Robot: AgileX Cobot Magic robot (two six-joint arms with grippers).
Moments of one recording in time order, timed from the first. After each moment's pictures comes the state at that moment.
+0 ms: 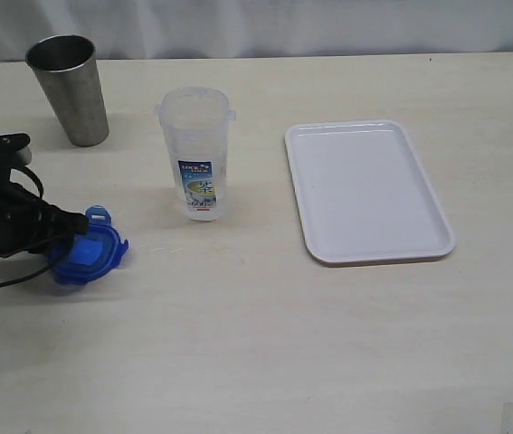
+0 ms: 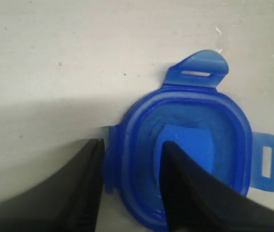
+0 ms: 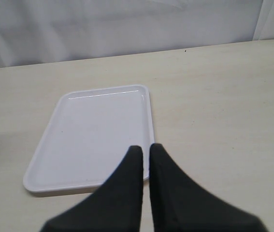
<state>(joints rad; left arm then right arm) -0.12 1.77 -0.66 -0.86 0.25 0.76 0.04 0.00 0.00 0.01 0.34 0.08</state>
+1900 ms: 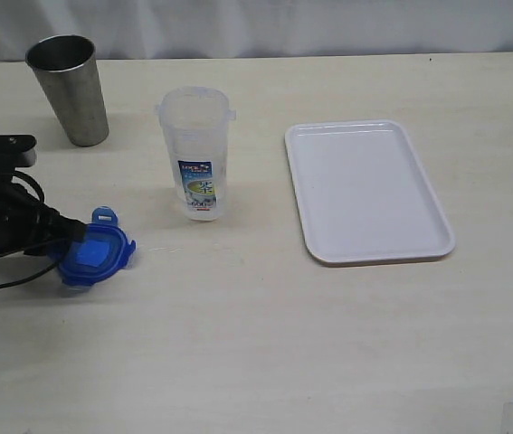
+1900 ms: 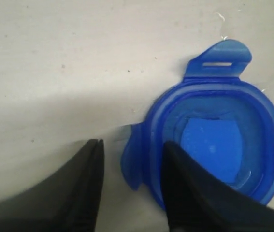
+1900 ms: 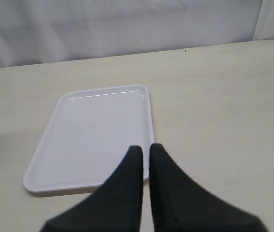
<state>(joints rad) -0.12 1.77 -0.68 -0.67 0.25 0.66 0.04 0.00 0.00 0.01 0.34 0.08</state>
